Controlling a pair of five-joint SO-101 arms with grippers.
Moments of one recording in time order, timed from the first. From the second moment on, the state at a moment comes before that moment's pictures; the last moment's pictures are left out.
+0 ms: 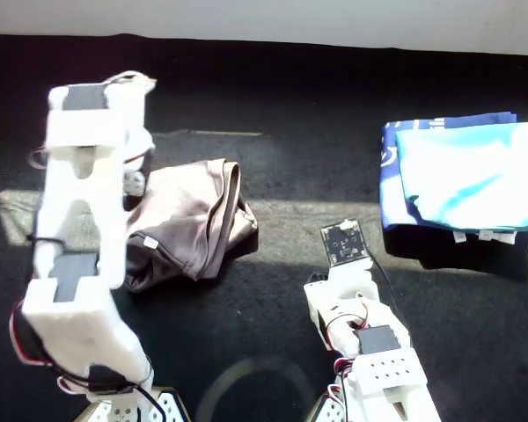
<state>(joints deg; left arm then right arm) -11.9 15.5 -18.6 101.0 -7.3 -16.2 -69.3 95.6 30.5 7.3</state>
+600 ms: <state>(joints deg) -38.0 -29.9 53.0 70.8 -14.2 -17.1 -69.3 84.4 45.3 7.4</state>
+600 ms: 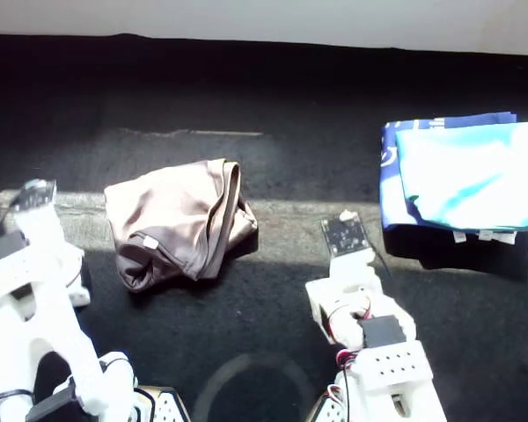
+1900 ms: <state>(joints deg) -46.8 -31.6 70.1 48.2 -14.1 -59.3 9.1 18.8 53.8 3.6</state>
